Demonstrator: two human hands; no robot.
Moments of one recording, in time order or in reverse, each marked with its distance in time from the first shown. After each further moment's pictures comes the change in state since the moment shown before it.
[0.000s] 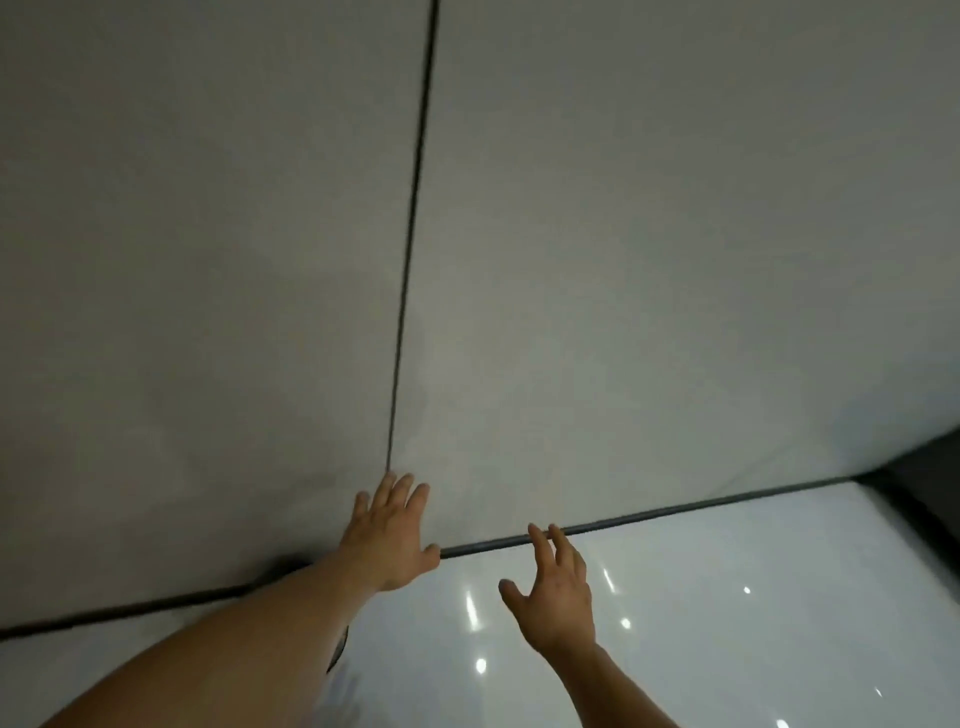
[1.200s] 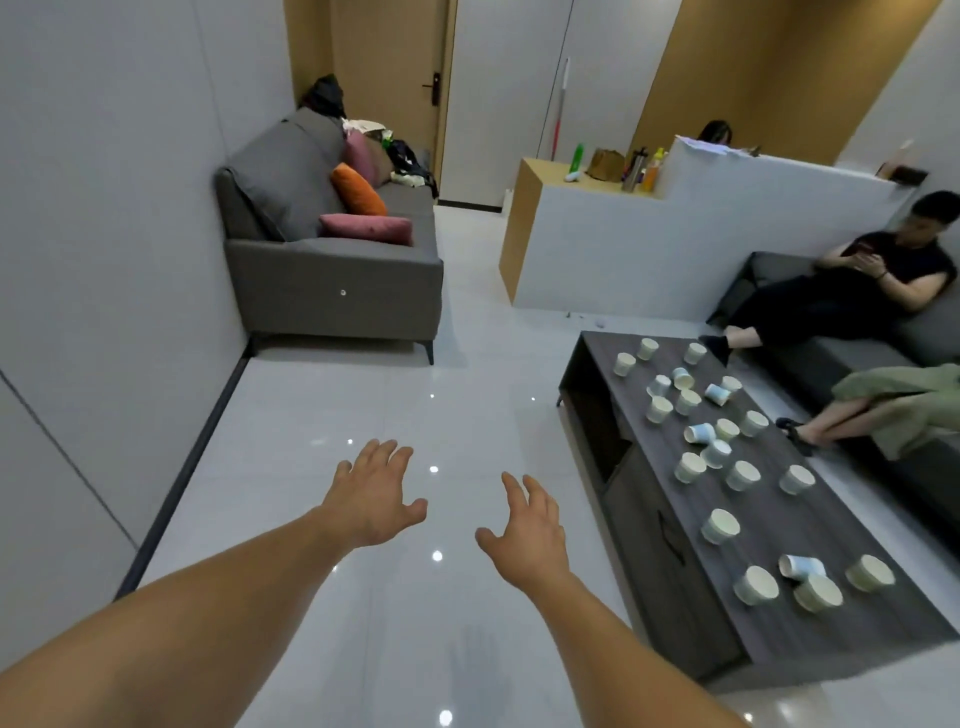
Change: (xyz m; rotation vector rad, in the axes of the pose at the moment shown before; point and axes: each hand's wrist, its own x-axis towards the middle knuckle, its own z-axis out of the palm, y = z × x) left_hand -0.020 0.915 0.202 0.378 -0.190 1.315; right_hand -0.286 0.655 -0.301 0.264 0.620 1.209
